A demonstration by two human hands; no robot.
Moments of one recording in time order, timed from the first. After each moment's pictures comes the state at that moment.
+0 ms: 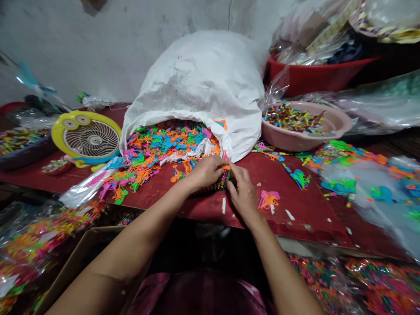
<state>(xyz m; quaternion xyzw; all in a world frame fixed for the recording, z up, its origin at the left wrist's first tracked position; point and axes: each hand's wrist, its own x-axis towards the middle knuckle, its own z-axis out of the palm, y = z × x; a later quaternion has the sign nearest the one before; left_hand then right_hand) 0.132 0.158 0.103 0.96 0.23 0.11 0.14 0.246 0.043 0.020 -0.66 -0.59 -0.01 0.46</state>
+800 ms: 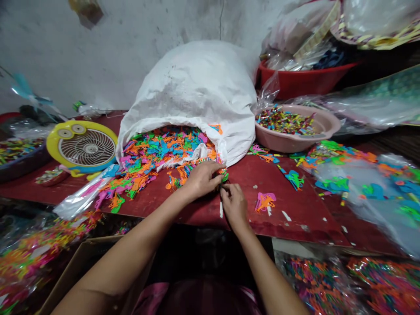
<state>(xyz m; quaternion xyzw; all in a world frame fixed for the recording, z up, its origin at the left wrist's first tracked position) 0.124 0.151 0.092 0.95 0.23 0.18 0.14 0.228 0.049 -0.028 -0.70 -0.49 0.03 0.52</state>
